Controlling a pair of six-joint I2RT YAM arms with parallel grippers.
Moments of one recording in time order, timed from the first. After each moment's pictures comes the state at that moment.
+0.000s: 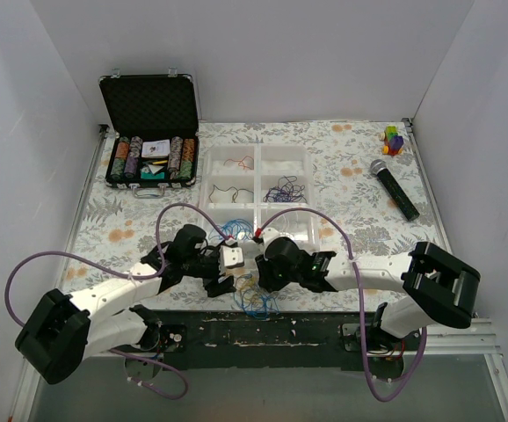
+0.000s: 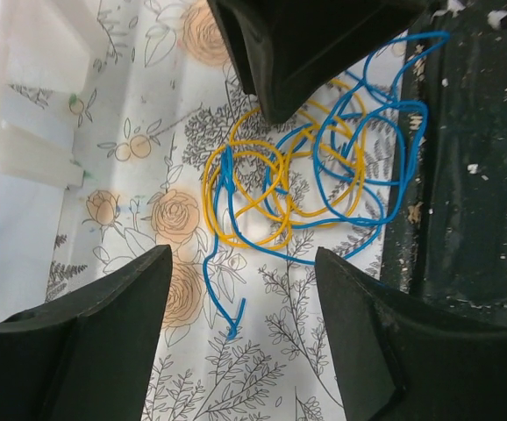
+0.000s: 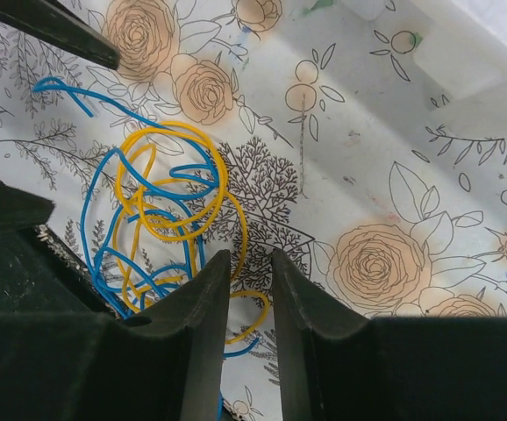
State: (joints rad) left arm -0.66 1.06 0.42 -0.15 0.63 0.52; right arm 1.14 1.45 0.64 -0.02 0.05 0.49
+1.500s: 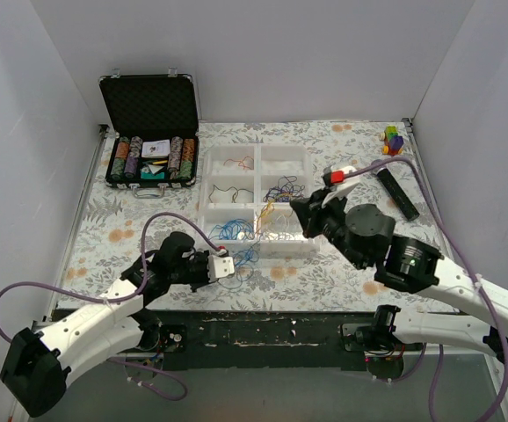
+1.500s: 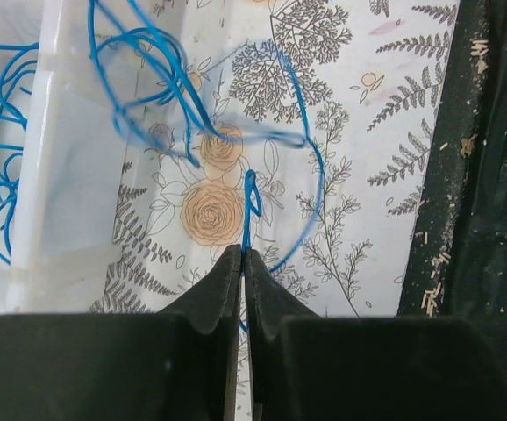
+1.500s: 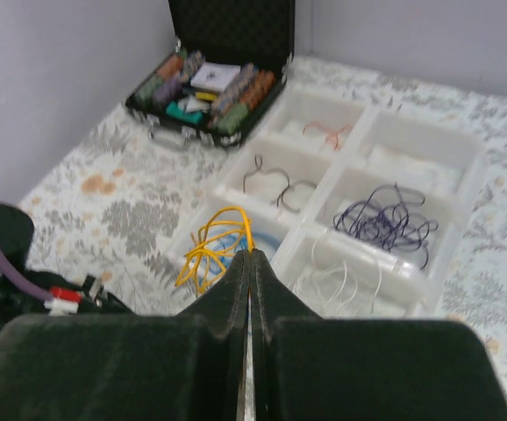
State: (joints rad) left arm -0.68 0.82 0.40 -0.34 0.44 0.64; right arm 1.18 0.88 1.00 -0.31 0.52 0.31
